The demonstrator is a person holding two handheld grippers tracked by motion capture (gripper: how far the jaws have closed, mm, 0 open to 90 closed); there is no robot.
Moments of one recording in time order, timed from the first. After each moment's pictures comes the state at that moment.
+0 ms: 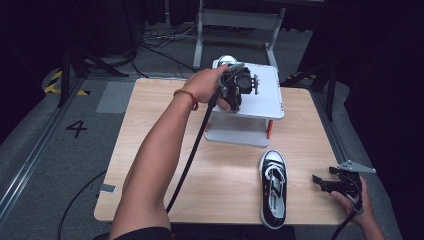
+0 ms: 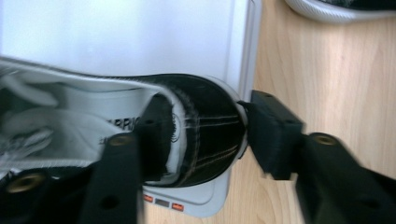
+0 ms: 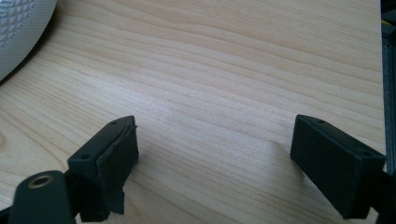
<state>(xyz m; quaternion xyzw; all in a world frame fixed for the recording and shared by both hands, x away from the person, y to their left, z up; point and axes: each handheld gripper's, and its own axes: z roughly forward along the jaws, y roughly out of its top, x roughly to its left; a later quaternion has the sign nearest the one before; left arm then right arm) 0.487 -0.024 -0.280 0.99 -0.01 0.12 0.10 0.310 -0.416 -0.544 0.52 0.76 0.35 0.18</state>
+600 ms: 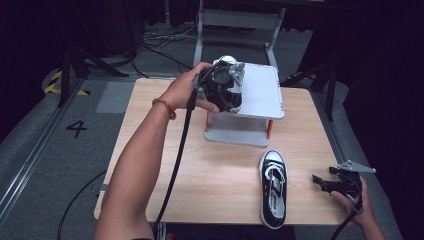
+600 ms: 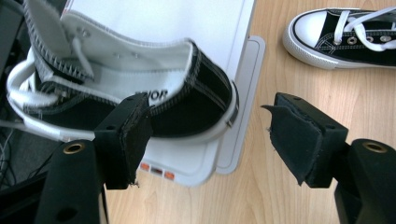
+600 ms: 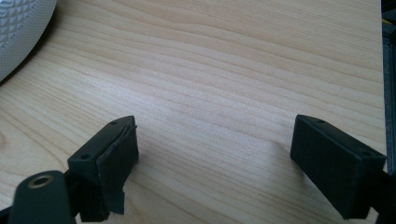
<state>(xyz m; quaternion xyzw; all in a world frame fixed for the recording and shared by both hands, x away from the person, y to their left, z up) 0.461 0.035 -0.259 0.96 0.05 0.15 0.21 0.310 -0.416 -0.544 0.52 0.76 0.35 0.18</state>
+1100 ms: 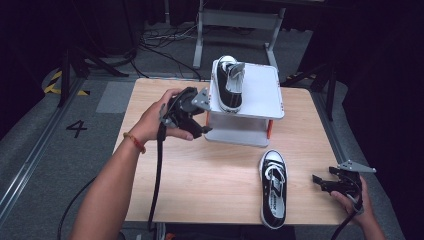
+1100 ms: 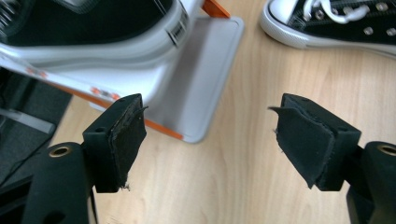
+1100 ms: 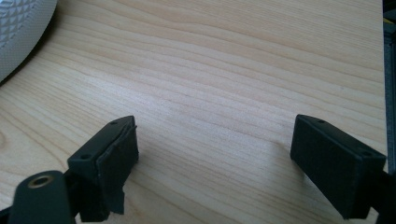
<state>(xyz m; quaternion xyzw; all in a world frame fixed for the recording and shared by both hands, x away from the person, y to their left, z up) 0.398 0.101 -0.297 0.95 0.09 0.15 0.26 0.311 -0.417 -0.544 0.52 0.76 0.35 0.18</state>
